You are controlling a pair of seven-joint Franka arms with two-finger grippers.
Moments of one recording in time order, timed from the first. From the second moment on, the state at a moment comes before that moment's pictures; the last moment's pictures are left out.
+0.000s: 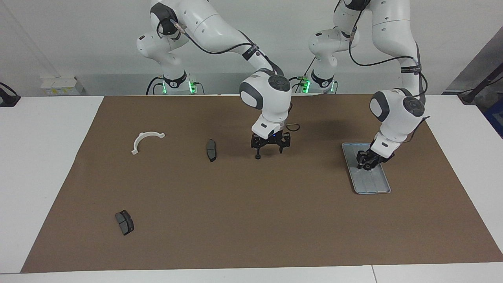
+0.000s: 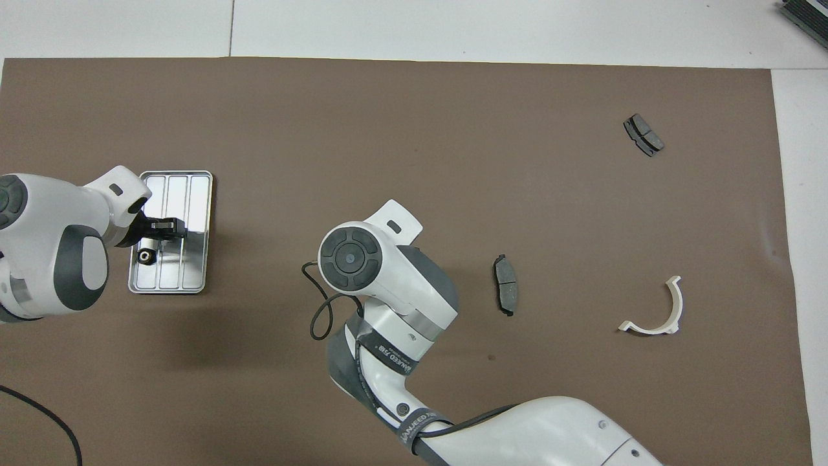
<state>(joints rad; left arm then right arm) 0.19 0.24 -0.14 -2.14 -0.02 2.44 0.09 0.65 0.54 0.09 -1.63 -0.17 2.23 0.80</state>
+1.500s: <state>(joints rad) 0.04 0.23 -0.15 -2.07 -0.02 2.44 -0.17 0.61 0.45 0.09 -1.82 -0.18 2.30 0.71</state>
